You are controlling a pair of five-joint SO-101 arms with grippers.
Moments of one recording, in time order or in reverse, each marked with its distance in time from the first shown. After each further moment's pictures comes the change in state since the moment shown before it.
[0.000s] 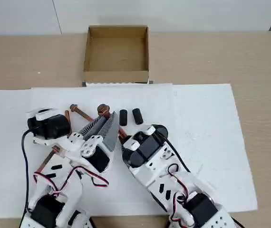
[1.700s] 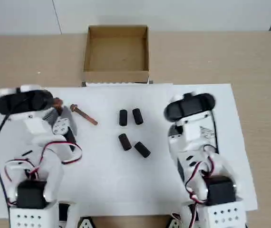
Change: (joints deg) left arm -25.8 17.5 -14.7 15.8 -18.9; right arm 28.0 17.5 -18.3 14.1 2.8
